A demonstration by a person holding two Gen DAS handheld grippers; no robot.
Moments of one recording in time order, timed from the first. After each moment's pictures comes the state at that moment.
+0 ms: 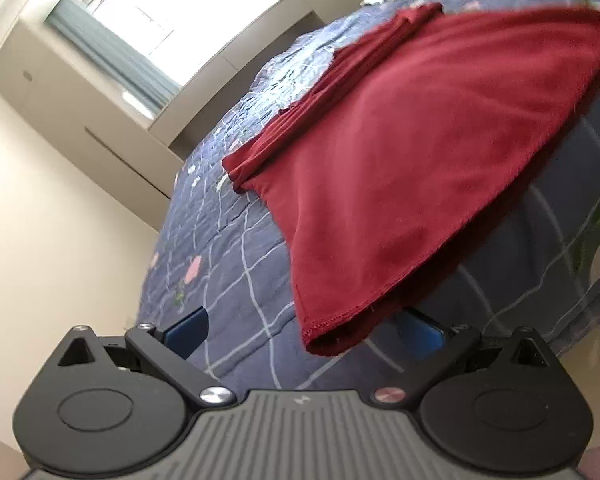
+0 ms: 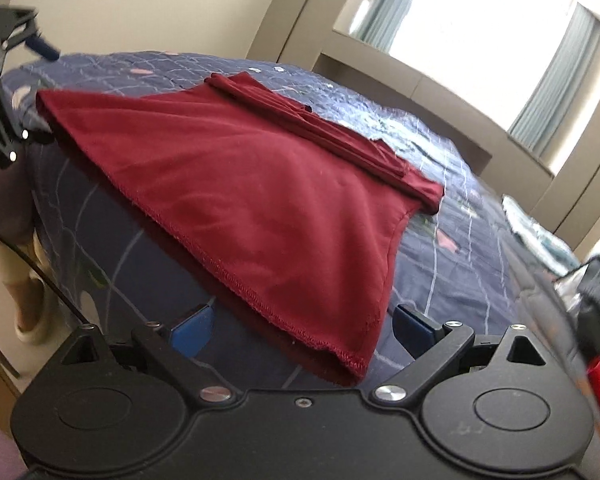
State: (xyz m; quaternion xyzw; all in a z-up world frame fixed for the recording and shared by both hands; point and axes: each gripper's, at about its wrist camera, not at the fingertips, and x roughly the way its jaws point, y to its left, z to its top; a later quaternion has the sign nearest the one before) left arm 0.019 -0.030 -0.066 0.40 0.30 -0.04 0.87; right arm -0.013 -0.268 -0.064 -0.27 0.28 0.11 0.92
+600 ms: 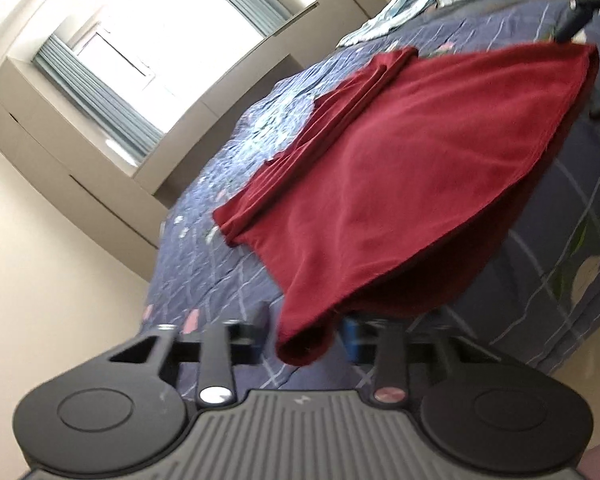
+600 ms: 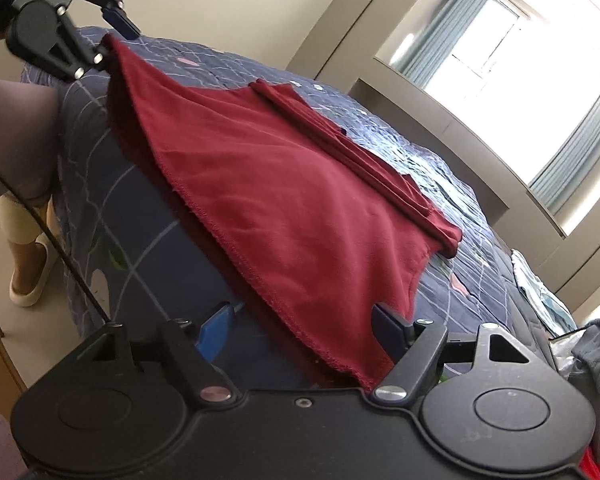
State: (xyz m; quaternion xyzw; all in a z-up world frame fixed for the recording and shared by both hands) left arm 0.020 -0.025 -0.045 0.40 0.25 -0.11 0.88; right arm -0.020 -0.255 -0.070 -0.33 0.25 0.16 0.90
